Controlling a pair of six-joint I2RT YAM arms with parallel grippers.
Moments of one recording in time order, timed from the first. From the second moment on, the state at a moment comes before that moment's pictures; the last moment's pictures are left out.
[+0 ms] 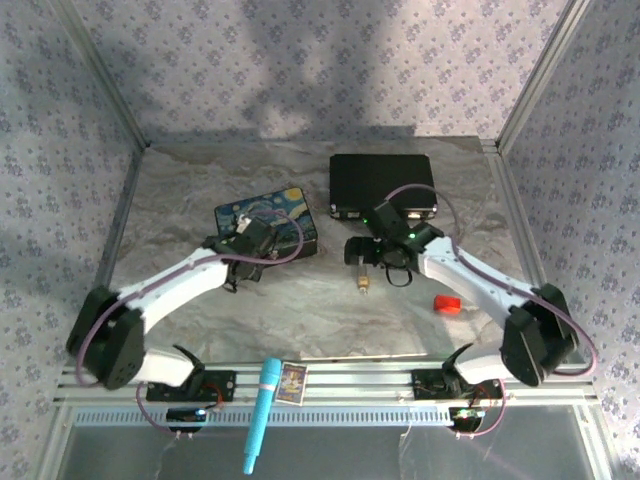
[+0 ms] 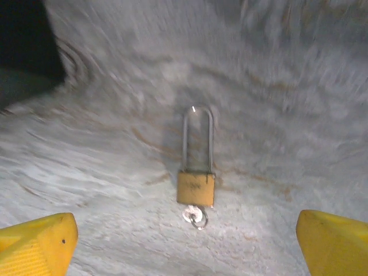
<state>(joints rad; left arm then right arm) -0.65 1.32 0.88 -0.72 -0.63 -0.26 0.63 1.36 1.03 -0.71 0.10 0.62</state>
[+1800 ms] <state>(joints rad) -0.01 1.54 0.37 0.74 -0.28 -0.09 0.00 1.52 0.36 0.71 0.22 0.01</state>
